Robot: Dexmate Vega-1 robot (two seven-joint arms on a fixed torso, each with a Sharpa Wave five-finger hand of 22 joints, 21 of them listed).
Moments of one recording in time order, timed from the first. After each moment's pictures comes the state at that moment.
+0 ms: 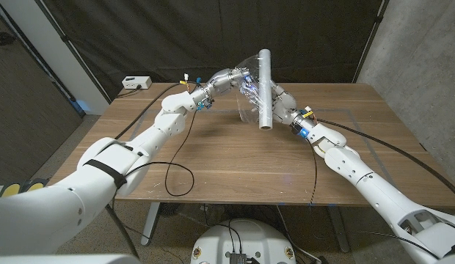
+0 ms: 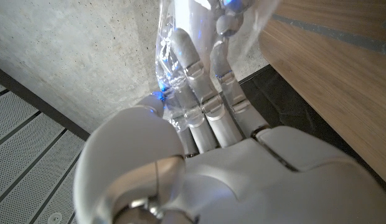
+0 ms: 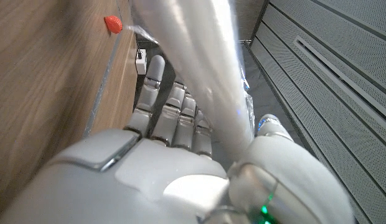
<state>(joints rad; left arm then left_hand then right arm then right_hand) 0.29 0.22 0.53 -0.69 -0.64 -0.51 -0.93 0.96 0.16 0.40 0.03 0.19 0.94 0.00 0.66 0.36 1.28 -0.13 0.52 0.45 1.31 -0.21 0.51 0.39 0.59 -0.06 0.88 0.36 -0.79 -0.49 -0.42 -1.38 0.97 0.15 0.63 0.43 -0.03 0.25 0.05 0.18 0.38 0.01 0.19 0.21 0.54 0.11 0.24 0.33 0.63 0.03 0.24 0.36 0.32 0.17 1.09 0.17</state>
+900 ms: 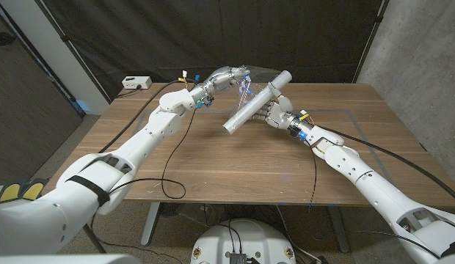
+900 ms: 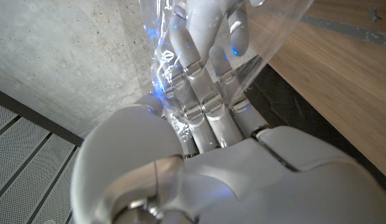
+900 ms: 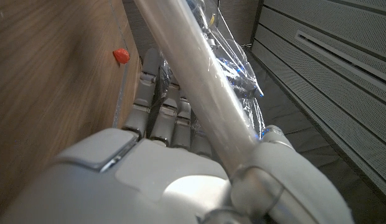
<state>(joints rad) 0.41 0.37 0.55 -1.08 -0.60 -0.34 -0.68 0.97 0.15 0.45 0.02 0.19 0.96 0.02 0.66 0.39 1.31 -0.14 0.54 0.45 1.35 -0.21 0.54 0.42 0.63 -0.06 0.96 0.35 -0.78 -0.49 -0.42 -1.39 1.04 0.00 0.66 0.37 -0.02 0.24 0.07 0.18 0.32 0.02 0.19 0.20 0.51 0.14 0.23 0.29 0.63 0.08 0.23 0.32 0.44 0.16 1.05 0.17</state>
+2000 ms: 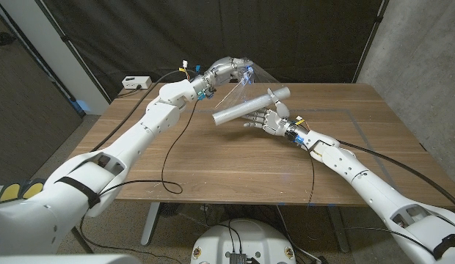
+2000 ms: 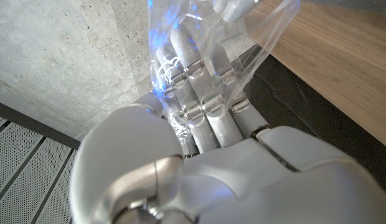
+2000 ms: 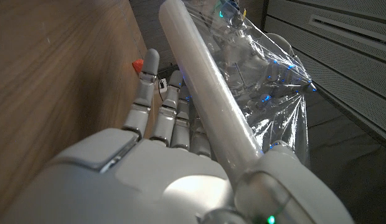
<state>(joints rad) 0.40 0.41 0.57 -1.21 -0.58 -0.25 -0.56 0.97 0.13 0.50 0.00 0.18 0.96 0.02 0.66 0.43 1.32 -0.14 0.54 0.45 1.36 -0.21 0.54 0.44 0.64 -0.06 1.02 0.32 -0.75 -0.46 -0.43 -1.29 1.05 -0.09 0.71 0.27 -0.08 0.18 0.10 0.18 0.29 0.04 0.19 0.20 0.48 0.16 0.22 0.26 0.60 0.09 0.21 0.31 0.44 0.20 1.00 0.17</state>
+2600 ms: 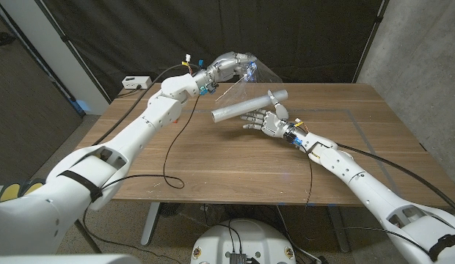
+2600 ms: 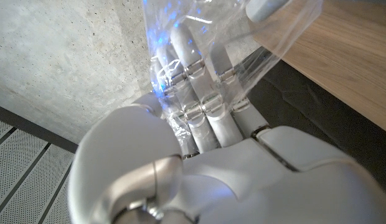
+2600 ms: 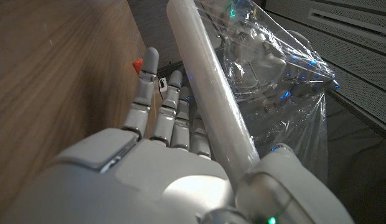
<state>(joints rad) 0.35 0.40 0.59 -1.20 -0.57 -0.23 -0.58 0.97 0.13 0.52 0.00 0.18 0.97 0.03 0.65 0.44 1.33 -0.13 0.53 0.44 1.37 -0.21 0.55 0.45 0.66 -0.06 1.05 0.29 -0.76 -0.43 -0.43 -1.26 1.05 -0.08 0.71 0.26 -0.09 0.17 0.11 0.18 0.29 0.04 0.19 0.20 0.47 0.16 0.22 0.26 0.60 0.09 0.21 0.30 0.46 0.21 0.99 0.17</state>
